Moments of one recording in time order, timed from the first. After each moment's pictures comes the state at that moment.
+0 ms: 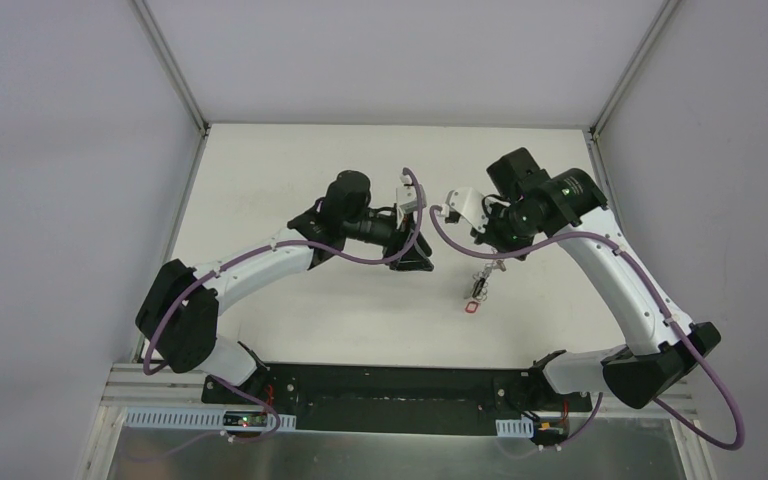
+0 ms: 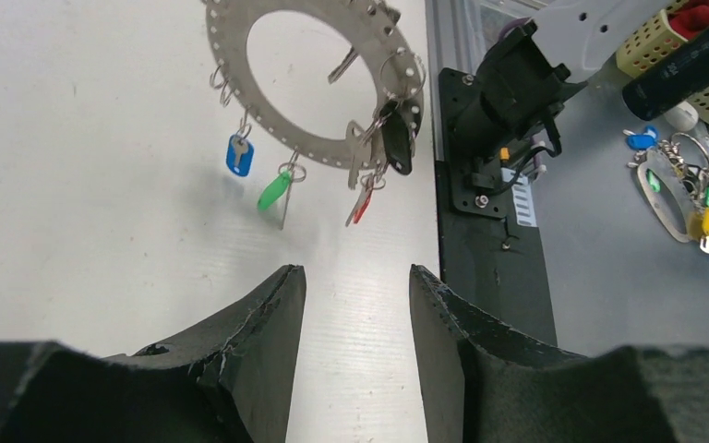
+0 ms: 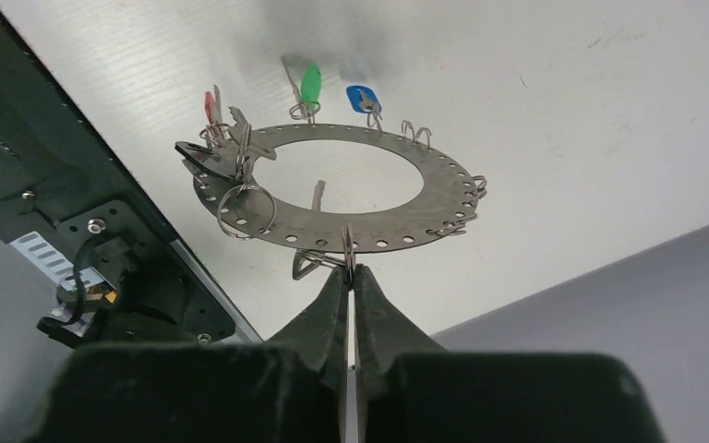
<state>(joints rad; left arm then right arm) -0.73 1.48 1.04 0.10 0.88 -0.08 0.57 1.33 1.57 -1.47 -0.05 -0.70</state>
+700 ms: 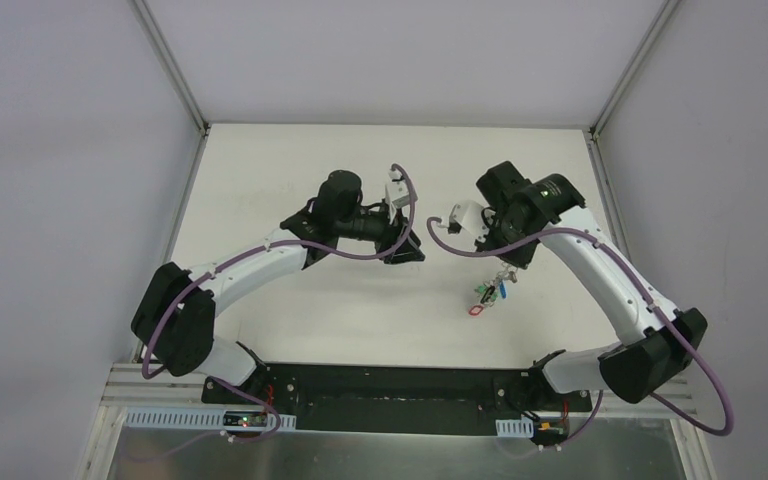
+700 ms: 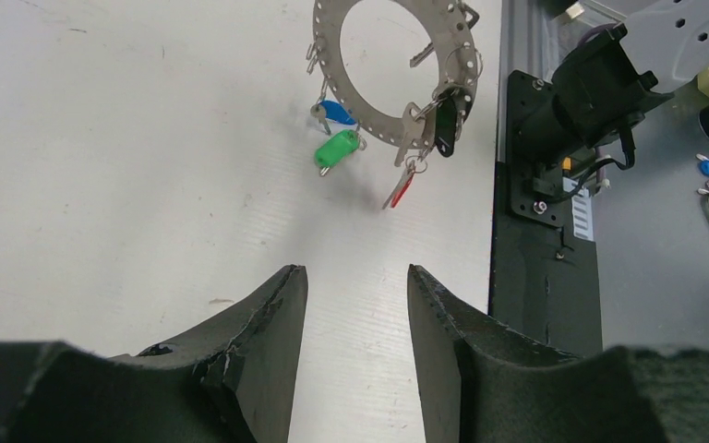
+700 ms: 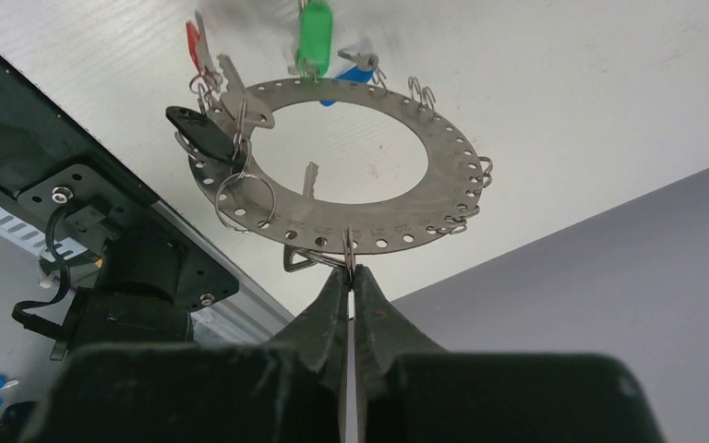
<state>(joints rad) -0.68 1.46 1.00 0.09 0.76 -0.06 0.56 1.34 1.46 -1.46 0.11 -0.65</state>
